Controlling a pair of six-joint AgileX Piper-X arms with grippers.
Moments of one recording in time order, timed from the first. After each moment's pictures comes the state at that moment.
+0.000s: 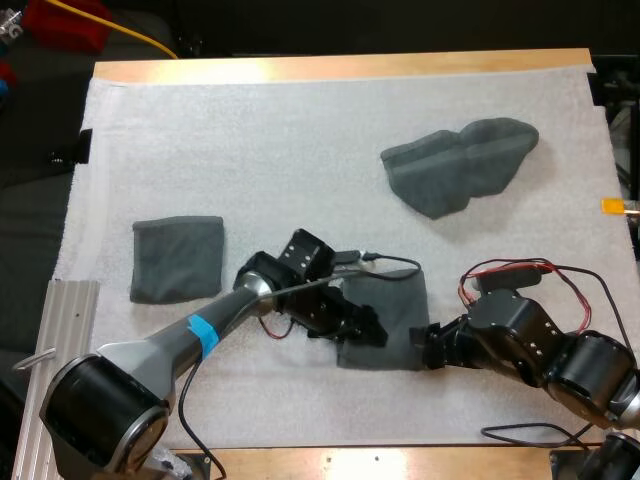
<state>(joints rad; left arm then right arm) -0.60 1.67 -0.83 0.56 0.72 -2.18 0.87 0.91 -0.74 0.85 0.05 -1.23</state>
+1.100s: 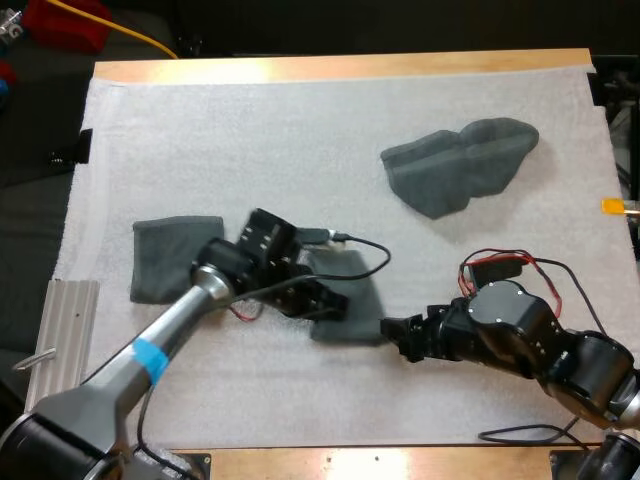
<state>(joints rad) -0.42 1.45 -0.90 0.83 0.62 -1.95 0.87 0.91 -0.74 0.64 -0.11 -1.18</state>
